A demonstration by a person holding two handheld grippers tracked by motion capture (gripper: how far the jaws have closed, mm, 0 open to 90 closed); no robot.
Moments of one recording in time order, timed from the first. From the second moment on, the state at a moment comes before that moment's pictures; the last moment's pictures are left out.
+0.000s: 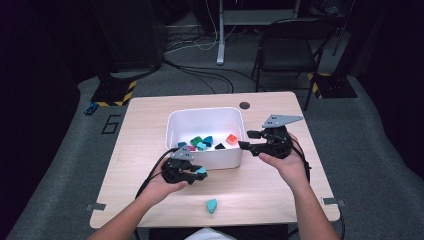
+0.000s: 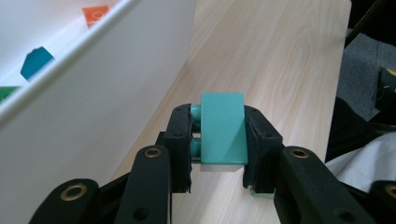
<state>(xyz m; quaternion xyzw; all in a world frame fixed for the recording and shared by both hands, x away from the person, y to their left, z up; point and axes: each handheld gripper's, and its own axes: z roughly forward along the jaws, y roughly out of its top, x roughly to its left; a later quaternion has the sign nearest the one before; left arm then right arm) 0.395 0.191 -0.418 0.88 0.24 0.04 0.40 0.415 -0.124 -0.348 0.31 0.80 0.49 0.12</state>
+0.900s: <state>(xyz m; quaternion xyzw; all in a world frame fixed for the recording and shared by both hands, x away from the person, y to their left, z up) 0.427 0.192 -0.351 0.87 0.24 0.06 0.44 0.416 -0.125 -0.348 0.31 0.80 0.49 0.12</state>
